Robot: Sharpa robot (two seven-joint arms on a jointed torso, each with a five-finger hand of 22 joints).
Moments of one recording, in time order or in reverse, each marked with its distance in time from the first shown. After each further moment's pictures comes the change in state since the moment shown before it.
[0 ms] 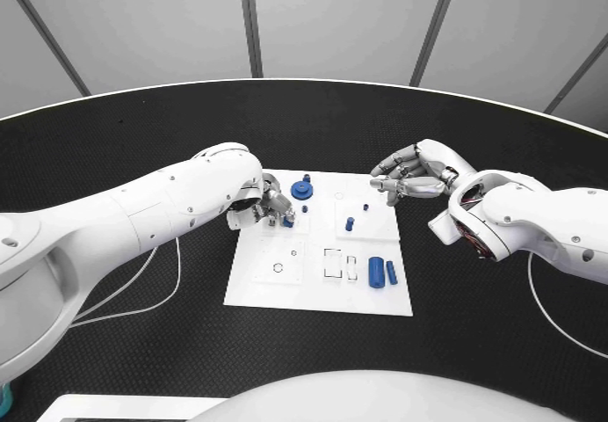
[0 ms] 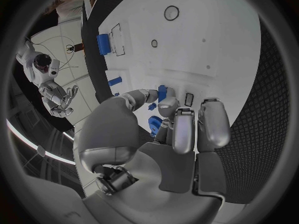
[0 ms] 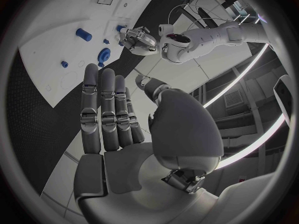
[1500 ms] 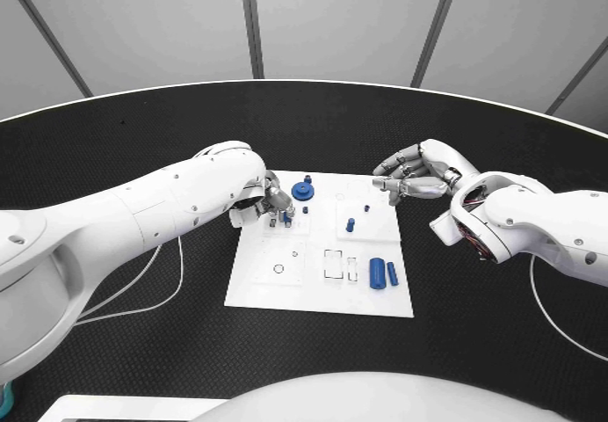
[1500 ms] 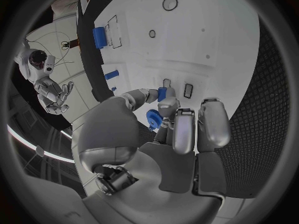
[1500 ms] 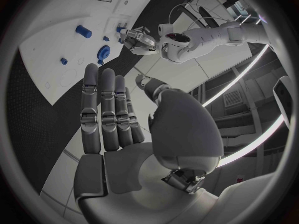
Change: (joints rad) left arm 0.006 0.013 0.000 -0.014 -0.009 -0.051 -0.032; left_hand 0.004 -0.004 0.000 0.000 -0.001 0.009 0.002 0.005 -0.012 0.004 0.002 -0.007 -0.014 0.000 0.000 0.000 0.000 0.000 0.000 0.000 0.000 -0.009; right arm 0.000 -0.001 0.000 0.002 0.000 -0.021 0.012; right_hand 0.000 0.000 -0.003 -0.003 -0.004 0.000 0.000 0.000 0.000 0.000 0.000 -0.005 -0.010 0.000 0.000 -0.006 -0.013 0.000 0.000 0.000 0.000 0.003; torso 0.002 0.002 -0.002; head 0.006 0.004
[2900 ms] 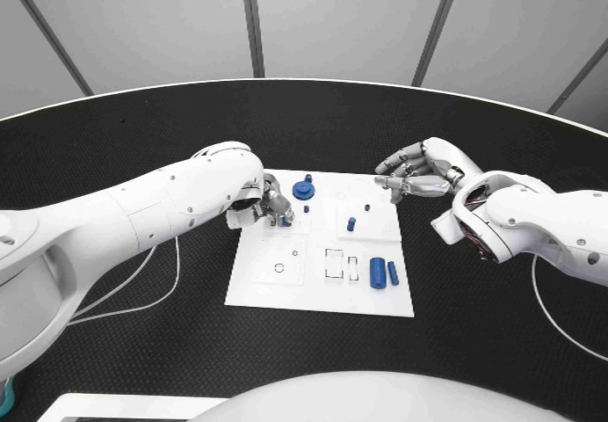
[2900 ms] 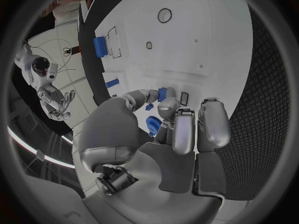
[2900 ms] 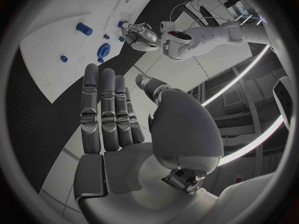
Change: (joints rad) left arm 0.000 -0.024 0.000 0.033 -0.017 0.055 0.011; left_hand 0.000 0.000 -0.003 -0.003 0.005 -0.005 0.009 -0.002 -0.014 0.015 0.000 0.024 0.034 0.000 0.000 0.000 0.000 -0.001 0.000 0.000 0.000 0.008; right arm 0.000 -0.003 0.000 0.001 0.000 -0.015 0.007; right_hand 0.000 0.000 0.000 0.000 0.000 0.000 0.000 0.000 0.000 0.000 0.000 0.000 0.000 0.004 0.003 0.000 0.000 0.000 0.000 0.000 0.000 0.000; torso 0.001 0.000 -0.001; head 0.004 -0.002
